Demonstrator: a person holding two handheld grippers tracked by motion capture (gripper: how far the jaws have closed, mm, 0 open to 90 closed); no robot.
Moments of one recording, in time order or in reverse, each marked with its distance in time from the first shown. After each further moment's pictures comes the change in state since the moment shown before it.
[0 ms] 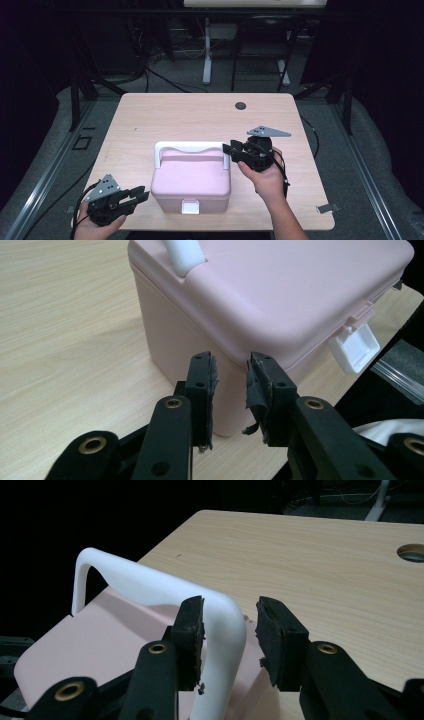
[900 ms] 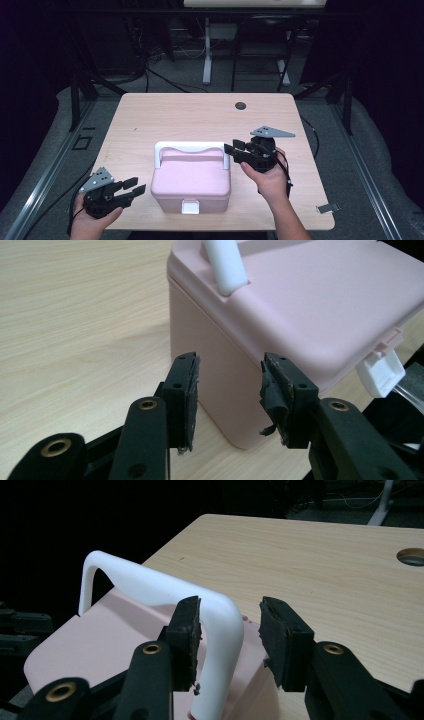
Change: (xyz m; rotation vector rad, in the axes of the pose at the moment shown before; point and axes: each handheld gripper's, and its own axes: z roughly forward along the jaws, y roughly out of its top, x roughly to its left) left arm 0.018 0.008 -0.002 -0.024 0.041 -0.056; right arm -0.002 0.000 -0.007 -0.015 0.014 -0.003
